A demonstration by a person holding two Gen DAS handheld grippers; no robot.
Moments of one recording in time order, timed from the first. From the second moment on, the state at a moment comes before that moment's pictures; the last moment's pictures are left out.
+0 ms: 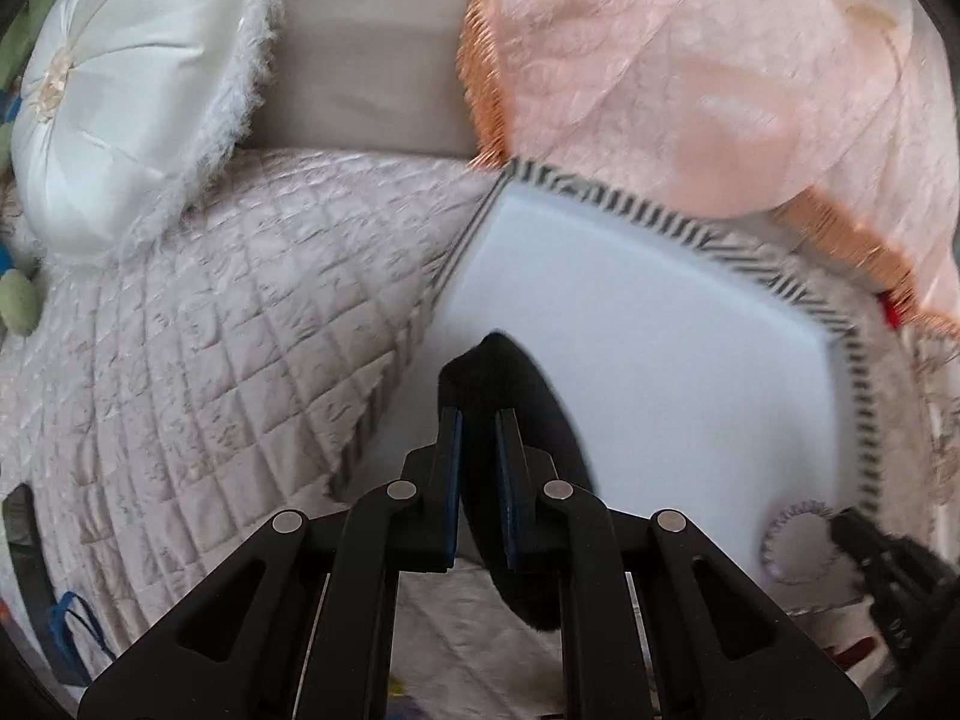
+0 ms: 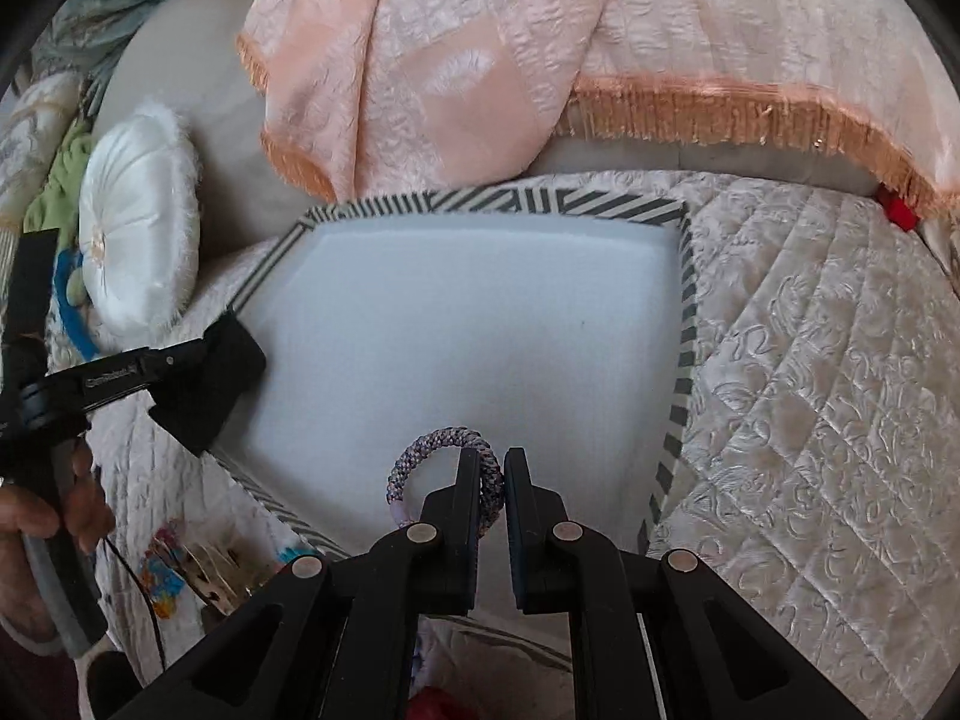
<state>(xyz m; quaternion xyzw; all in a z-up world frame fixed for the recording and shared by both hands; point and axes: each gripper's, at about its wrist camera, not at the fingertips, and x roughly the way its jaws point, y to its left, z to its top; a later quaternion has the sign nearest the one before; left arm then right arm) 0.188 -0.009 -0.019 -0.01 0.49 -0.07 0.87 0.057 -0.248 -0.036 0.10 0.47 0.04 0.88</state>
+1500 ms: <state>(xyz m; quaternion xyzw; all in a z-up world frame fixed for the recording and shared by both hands) 0.114 0.018 0.009 -0.05 0.50 -0.07 0.86 -0.033 -0.242 -0.002 0.10 0.45 0.10 0.88</state>
